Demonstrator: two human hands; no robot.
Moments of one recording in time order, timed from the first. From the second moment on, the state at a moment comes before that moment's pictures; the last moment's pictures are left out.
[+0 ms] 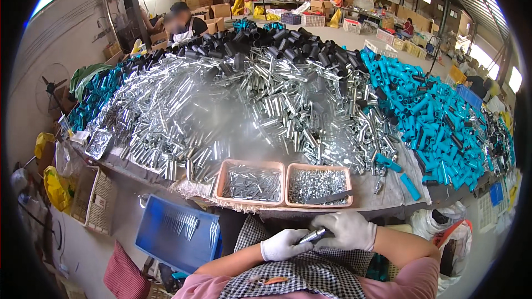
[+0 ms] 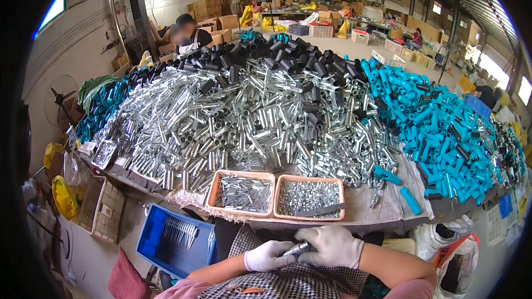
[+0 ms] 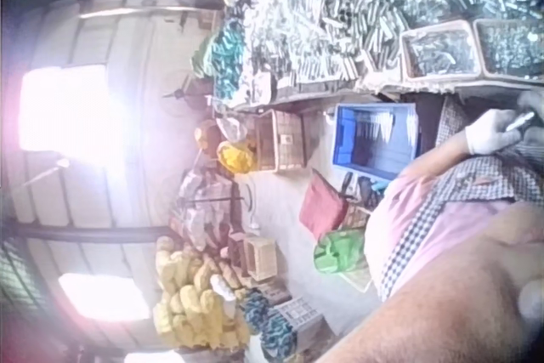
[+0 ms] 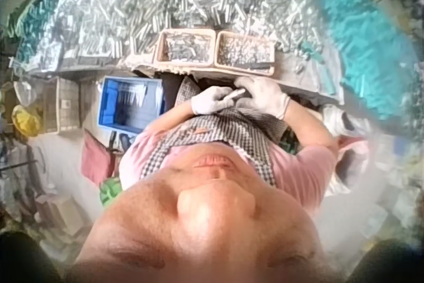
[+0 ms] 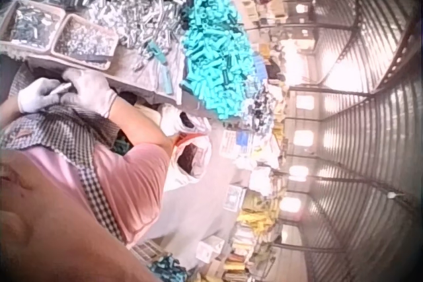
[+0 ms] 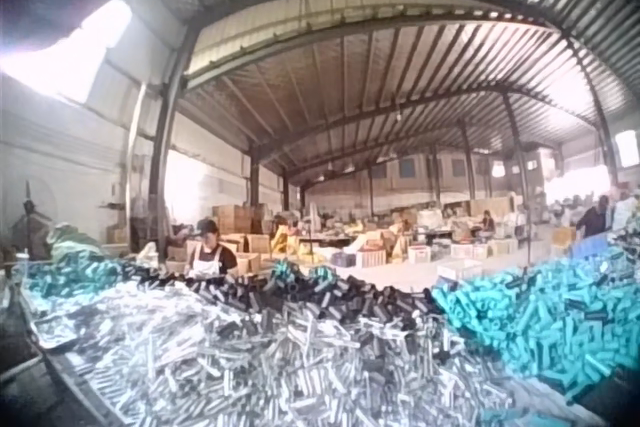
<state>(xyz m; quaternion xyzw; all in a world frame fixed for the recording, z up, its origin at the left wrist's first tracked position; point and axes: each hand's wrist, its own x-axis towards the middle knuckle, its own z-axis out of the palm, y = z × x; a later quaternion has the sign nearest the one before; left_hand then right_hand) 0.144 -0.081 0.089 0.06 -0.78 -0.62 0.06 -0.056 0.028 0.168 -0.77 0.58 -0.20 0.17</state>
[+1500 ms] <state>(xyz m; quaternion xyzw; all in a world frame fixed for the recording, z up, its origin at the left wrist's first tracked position) 0.140 -0.079 0.090 0.02 -0.93 -0.36 -0.10 -0.067 0.047 0.099 -0.83 0.51 -0.02 0.22</state>
